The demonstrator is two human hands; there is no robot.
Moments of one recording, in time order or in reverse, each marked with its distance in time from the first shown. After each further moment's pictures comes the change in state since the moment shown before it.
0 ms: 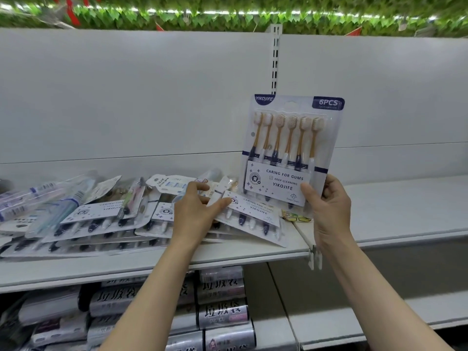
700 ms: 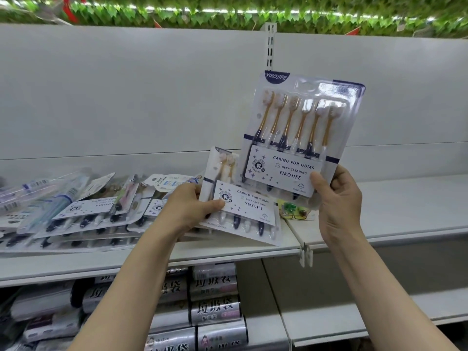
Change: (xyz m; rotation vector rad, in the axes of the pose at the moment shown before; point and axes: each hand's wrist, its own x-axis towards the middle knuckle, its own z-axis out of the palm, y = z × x) left_hand -0.006 0.035 -0.020 -0.068 -0.281 -0.137; right_hand 0.006 -0.024 -0.016 0.080 0.026 -0.016
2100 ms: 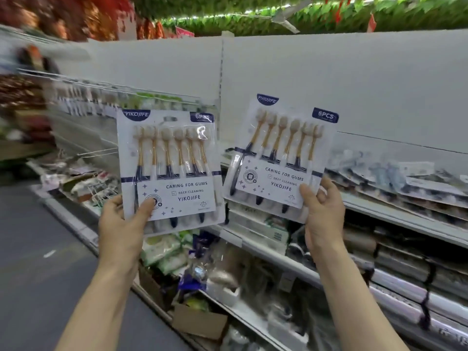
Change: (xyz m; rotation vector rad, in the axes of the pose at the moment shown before) left_hand -0.417 -0.278 -0.530 -0.323 1.189 -0.034; right_hand -0.476 0.051 0.446 0.219 -0.544 0.427
